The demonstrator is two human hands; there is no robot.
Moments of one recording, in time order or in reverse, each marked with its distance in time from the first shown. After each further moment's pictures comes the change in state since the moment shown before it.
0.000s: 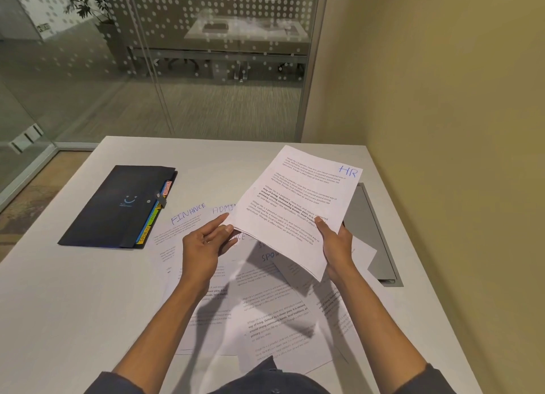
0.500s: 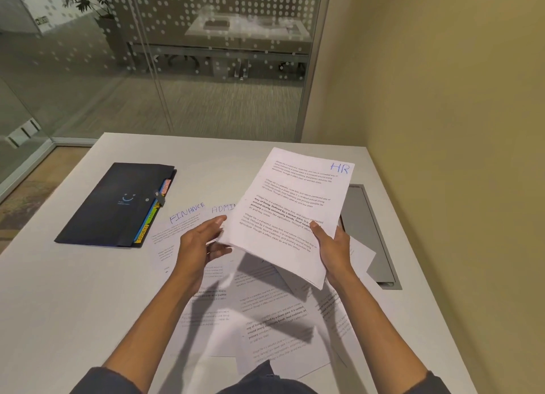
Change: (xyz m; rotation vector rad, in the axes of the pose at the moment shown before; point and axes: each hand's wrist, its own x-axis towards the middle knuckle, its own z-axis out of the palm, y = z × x) left_hand 0.019 0.002 -0.014 0.019 -0.049 -0.126; right_hand -0.004 0.000 -0.002 -0.073 -0.098 -0.066
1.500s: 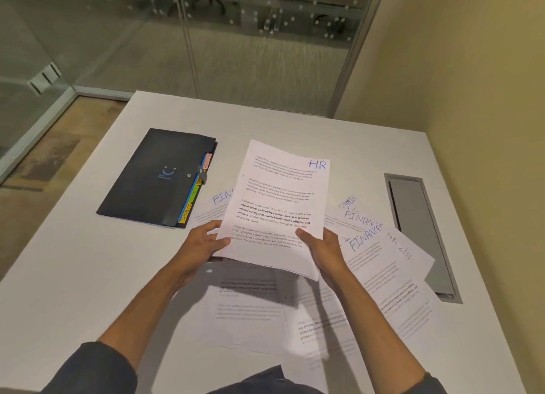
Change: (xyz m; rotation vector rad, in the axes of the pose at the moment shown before) left_hand 0.071 -0.004 -0.143 0.268 -0.159 -0.243; right_hand 0.011 0.058 0.140 -0.203 -0.207 0.205
